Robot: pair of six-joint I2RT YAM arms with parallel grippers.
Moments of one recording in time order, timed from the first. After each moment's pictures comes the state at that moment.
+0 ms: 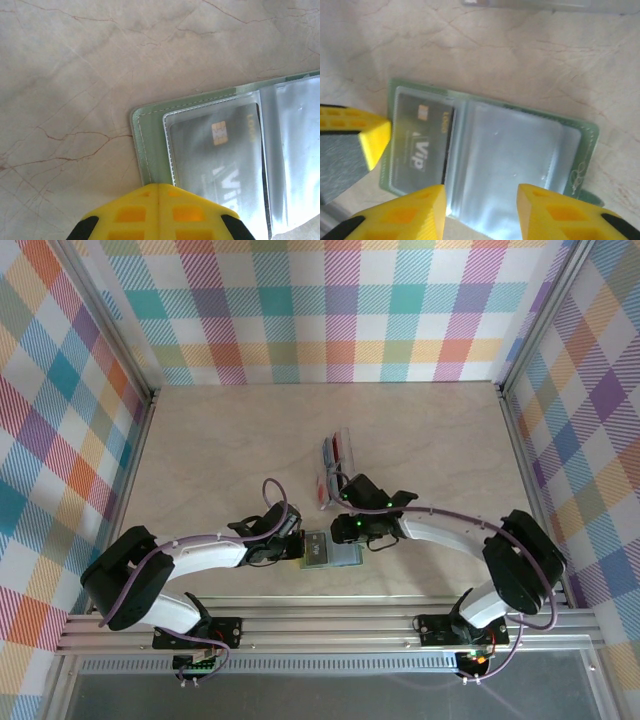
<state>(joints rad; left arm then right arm) -0.80 1.42 0.57 -0.16 0.04 -0.79 0.83 1.53 0.90 -0.49 -0.14 0.61</state>
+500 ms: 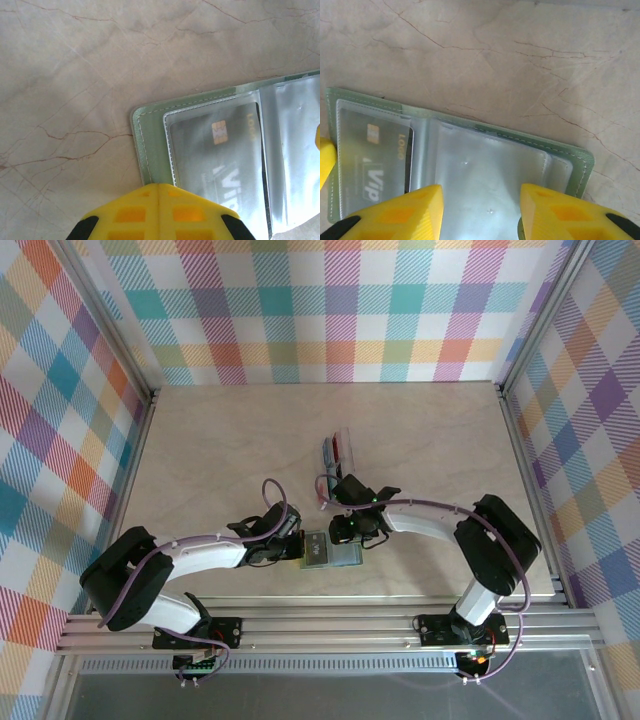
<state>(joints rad) -0.80 1.42 0.56 -0.16 0.04 -0.79 0.83 1.66 0.96 -0.51 -0.10 0.59</state>
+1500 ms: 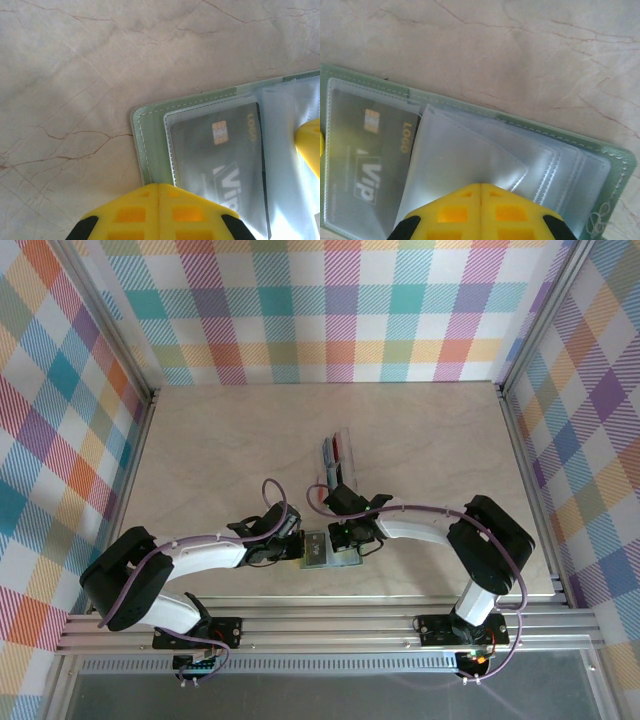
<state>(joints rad) -0.80 1.42 0.57 -0.16 0.04 -0.79 0.90 1.69 0.94 -0.47 -0.06 0.58</state>
